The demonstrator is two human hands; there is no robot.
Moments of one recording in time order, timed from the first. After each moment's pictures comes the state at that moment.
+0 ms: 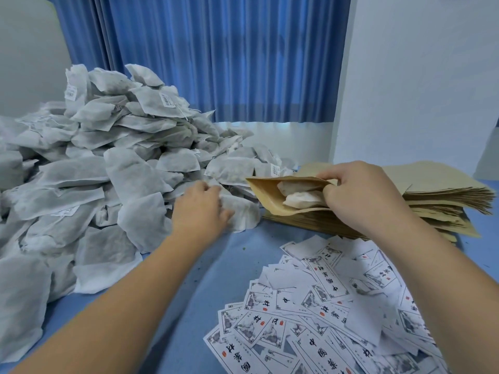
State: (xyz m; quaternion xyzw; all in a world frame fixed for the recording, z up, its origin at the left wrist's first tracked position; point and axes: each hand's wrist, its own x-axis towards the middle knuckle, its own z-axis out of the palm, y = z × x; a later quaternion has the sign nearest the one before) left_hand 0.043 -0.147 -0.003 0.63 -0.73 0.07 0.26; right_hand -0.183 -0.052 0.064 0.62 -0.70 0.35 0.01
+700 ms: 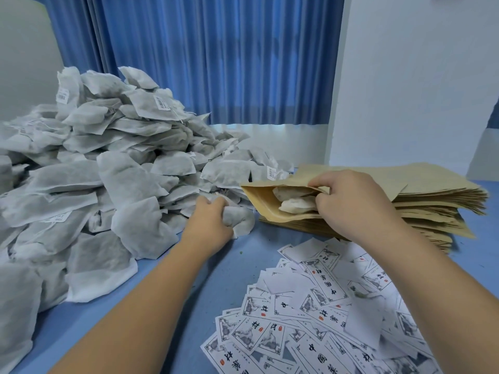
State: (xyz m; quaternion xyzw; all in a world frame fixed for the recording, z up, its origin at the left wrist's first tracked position) left_hand 0.031 -0.166 -0.029 0.62 -0.73 -0.09 0.29; right_hand -0.176 -0.053 0.057 0.62 -0.71 0.34 0.04
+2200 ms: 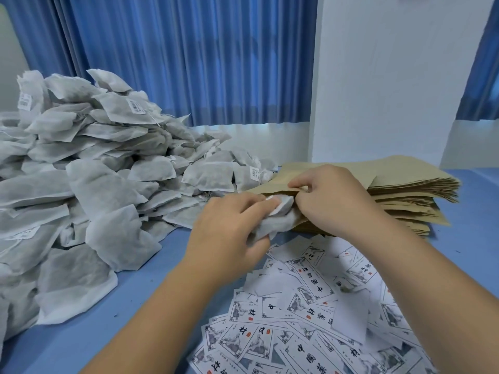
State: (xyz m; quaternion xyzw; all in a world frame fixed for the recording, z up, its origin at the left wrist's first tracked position) left_hand -0.004 -0.091 0.004 0.27 -0.85 0.18 0.41; right_hand -0.179 -0.054 0.060 0.65 -0.68 0.33 0.01
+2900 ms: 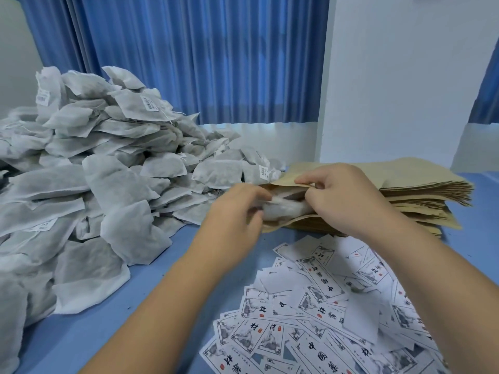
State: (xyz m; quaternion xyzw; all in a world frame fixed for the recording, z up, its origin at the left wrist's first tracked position) left_hand 0.001 -0.095 0.009 0.33 -0.82 -0.03 0.46; right_hand -0.175 -0.049 0.062 0.68 -0.63 0.38 0.00
